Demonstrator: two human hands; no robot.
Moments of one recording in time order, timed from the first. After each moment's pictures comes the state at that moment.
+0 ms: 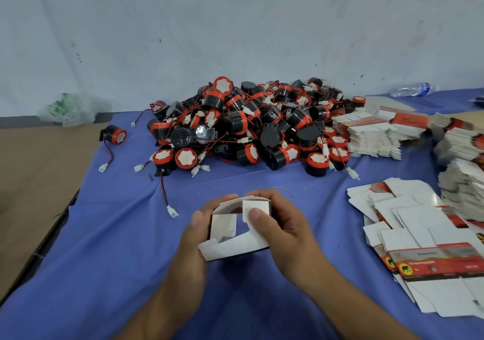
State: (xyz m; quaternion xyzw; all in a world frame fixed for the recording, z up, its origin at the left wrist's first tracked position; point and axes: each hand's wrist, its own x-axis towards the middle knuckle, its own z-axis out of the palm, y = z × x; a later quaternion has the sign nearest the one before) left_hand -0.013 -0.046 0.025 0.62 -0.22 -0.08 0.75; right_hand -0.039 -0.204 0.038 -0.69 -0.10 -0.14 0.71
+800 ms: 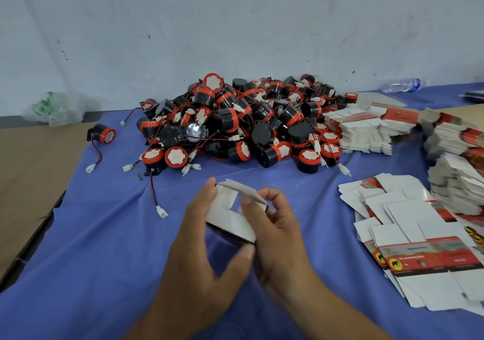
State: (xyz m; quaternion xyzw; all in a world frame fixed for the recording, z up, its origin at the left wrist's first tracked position) left_hand -0.031 -0.058 0.030 0.78 -0.29 0.18 0.52; right_hand -0.043 -0.183 0.037 -0.51 0.07 -0.12 0.85
